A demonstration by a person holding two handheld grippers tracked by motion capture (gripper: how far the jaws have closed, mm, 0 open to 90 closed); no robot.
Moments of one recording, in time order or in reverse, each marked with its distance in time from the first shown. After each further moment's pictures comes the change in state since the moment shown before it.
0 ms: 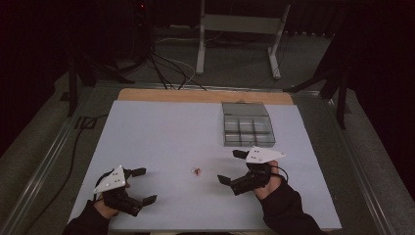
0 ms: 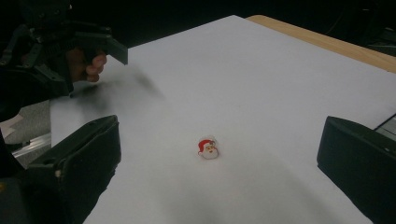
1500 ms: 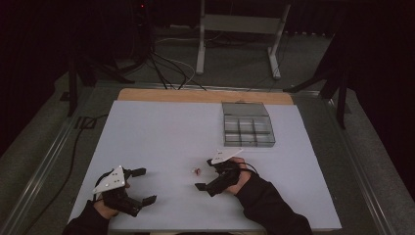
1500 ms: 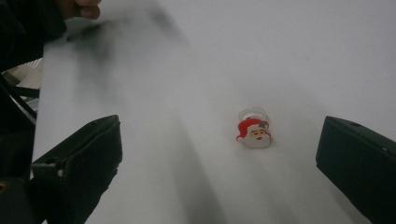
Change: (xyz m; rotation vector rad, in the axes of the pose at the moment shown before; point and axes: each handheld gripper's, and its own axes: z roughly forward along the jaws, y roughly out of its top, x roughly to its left) left arm 0.000 0.000 -0.001 -0.002 -0.009 0.002; right arm 0.001 -0.019 0.092 0.241 0.152 0.001
